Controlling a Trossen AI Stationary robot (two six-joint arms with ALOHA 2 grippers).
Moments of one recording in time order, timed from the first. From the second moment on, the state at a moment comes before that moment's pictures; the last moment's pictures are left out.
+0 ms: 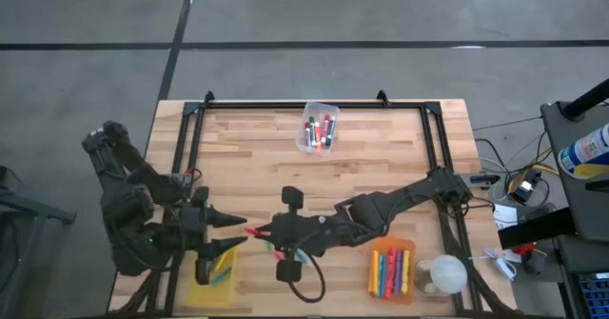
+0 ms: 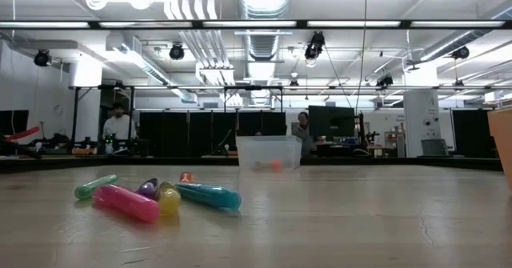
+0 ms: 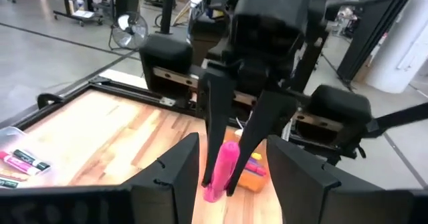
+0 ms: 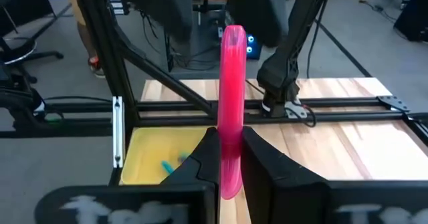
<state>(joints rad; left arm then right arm) -0.93 1.24 1.40 -0.50 -1.05 -0.58 0.42 2.14 2.36 -0.63 0.42 0.21</state>
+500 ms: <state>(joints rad) -0.90 1.26 1.40 -0.48 -0.97 -0.63 0.42 2.14 2.36 -0.61 0.42 0.21</state>
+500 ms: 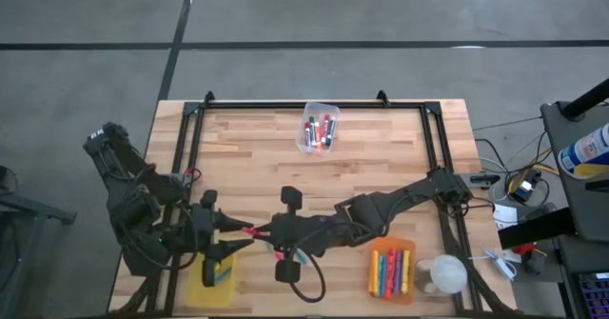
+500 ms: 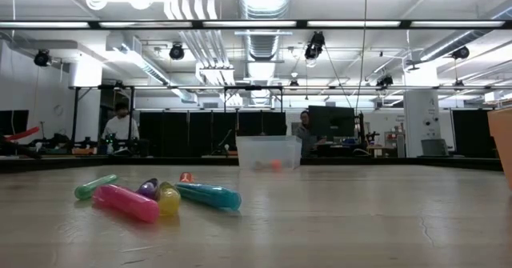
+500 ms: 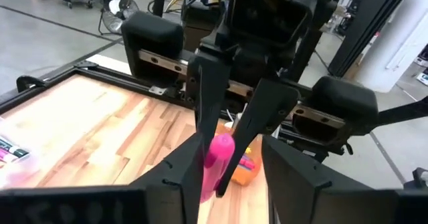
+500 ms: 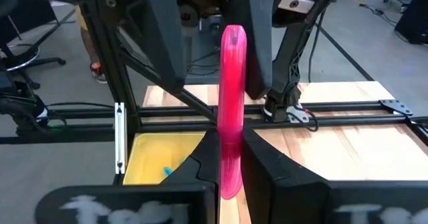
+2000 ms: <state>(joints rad) -0.96 1.19 1.31 -1.17 -0.46 -1.55 0.39 2.15 2.31 -0.97 0.42 0.35</state>
